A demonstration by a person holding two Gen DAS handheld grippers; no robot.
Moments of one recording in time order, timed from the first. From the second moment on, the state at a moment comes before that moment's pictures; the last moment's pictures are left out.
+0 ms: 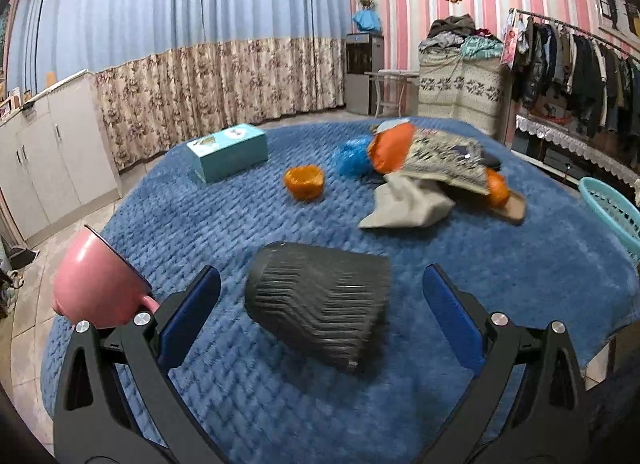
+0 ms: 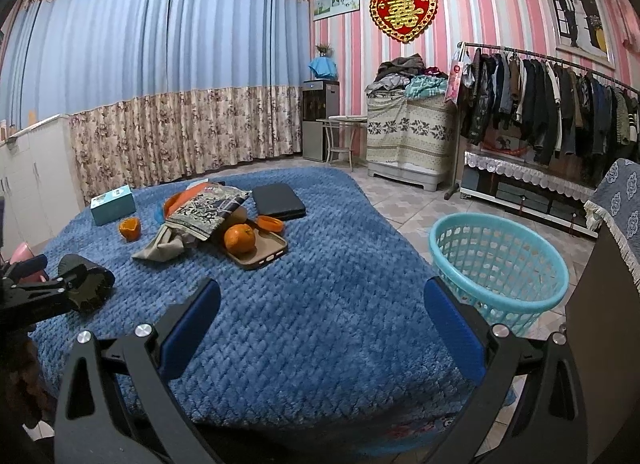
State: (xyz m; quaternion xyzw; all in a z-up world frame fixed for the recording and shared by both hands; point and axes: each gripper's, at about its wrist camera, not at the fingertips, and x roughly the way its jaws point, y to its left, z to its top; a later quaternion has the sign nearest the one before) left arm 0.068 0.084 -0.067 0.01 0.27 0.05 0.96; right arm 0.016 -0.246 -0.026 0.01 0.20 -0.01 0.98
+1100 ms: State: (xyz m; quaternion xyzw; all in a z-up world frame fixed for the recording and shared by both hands) left arm 0.113 0.087 -0.073 0.00 0.31 -0.04 0.95; right arm 0.192 -0.202 -0.058 0.00 0.34 0.09 0.94
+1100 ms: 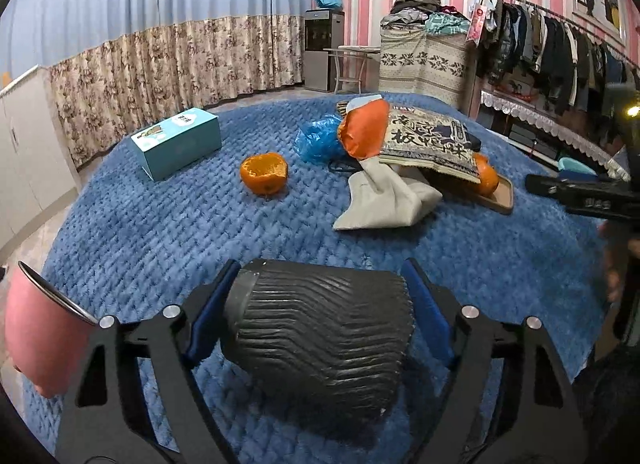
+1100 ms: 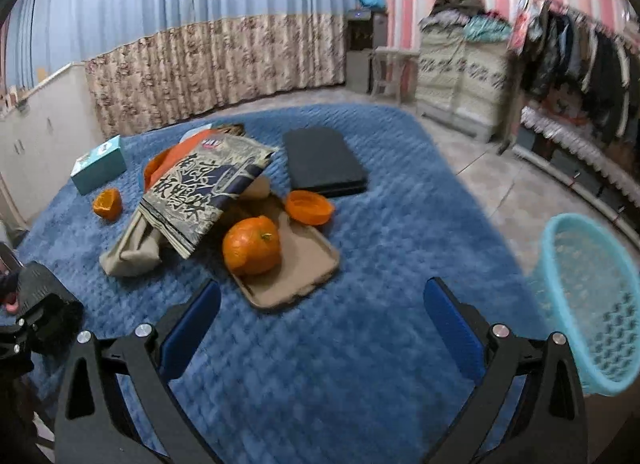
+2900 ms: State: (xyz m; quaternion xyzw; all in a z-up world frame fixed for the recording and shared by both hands) left arm 0.189 -0.244 0.032 0.05 0.20 -0.23 0.95; right arm 0.121 -0.480 0.011 0.10 0.20 -0.16 0.96
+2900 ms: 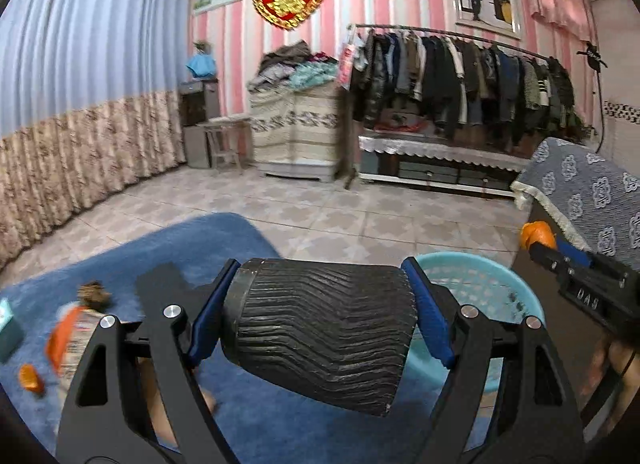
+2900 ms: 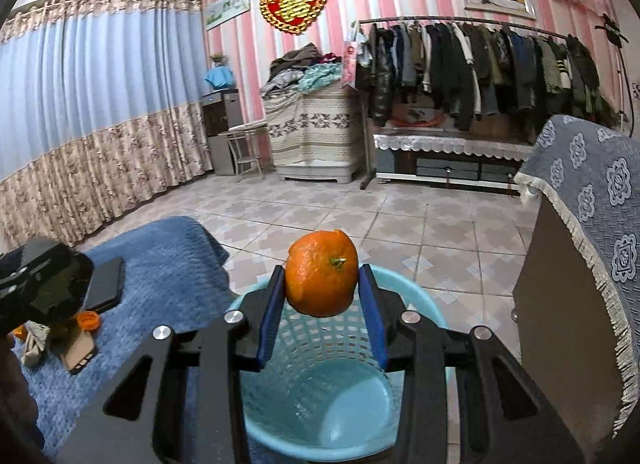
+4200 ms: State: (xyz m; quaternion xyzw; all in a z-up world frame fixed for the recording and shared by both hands) left arm 0.237 -0.294 -0.009 0.07 0.23 -0.20 0.95; right arm 0.143 -0.493 -0.035 0.14 0.25 -0.20 0.94
